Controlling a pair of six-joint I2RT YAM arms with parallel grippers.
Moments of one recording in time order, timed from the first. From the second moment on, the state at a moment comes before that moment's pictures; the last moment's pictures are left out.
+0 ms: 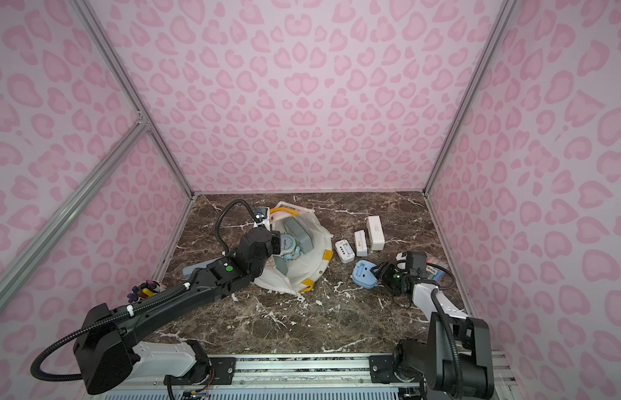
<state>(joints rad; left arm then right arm) -0.80 1.32 0.96 -0.06 -0.66 -0.26 -0.17 1.23 0.46 -0.20 -0.52 0.65</state>
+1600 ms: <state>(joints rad) -0.81 1.32 0.98 -0.07 -0.62 -0.26 0.52 1.10 0.54 0.06 0.04 0.55</state>
